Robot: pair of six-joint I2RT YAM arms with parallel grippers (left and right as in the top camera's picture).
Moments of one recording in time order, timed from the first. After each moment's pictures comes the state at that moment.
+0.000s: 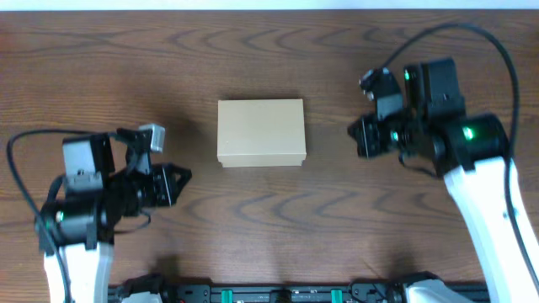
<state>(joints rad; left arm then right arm) 0.12 0.94 0.98 -1.12 0.66 -0.06 0.22 1.28 1.33 -1.09 -0.37 0.04</state>
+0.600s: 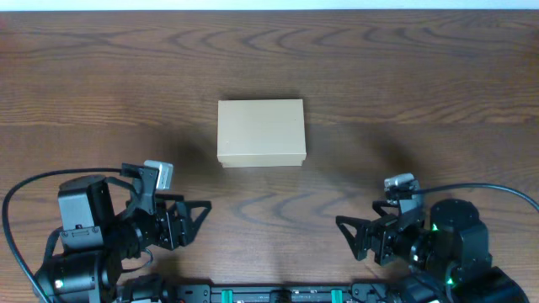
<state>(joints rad) 0.12 0.69 0.91 -1.21 0.73 0.03 0.34 0.48 0.75 -1.00 -0.37 0.32</state>
